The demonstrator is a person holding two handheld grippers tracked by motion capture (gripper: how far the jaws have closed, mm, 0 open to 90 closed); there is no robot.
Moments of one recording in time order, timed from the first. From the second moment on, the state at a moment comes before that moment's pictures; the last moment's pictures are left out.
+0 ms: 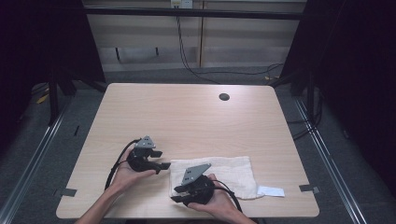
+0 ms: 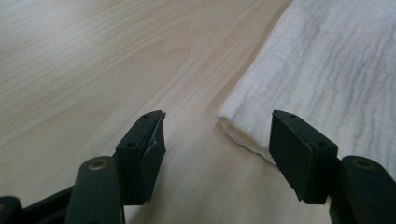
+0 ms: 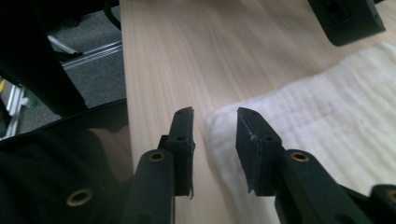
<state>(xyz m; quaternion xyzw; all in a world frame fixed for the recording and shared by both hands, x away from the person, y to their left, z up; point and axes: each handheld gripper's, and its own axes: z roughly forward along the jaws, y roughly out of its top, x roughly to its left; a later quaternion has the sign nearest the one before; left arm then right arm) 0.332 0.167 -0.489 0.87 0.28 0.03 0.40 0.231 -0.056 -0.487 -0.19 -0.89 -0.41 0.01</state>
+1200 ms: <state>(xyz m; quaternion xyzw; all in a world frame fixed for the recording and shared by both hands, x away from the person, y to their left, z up) 0.347 0.144 -0.497 0.89 0.24 0.01 0.38 0.235 -0.047 -0.500 -0.19 -0.90 -0.40 -0.01</state>
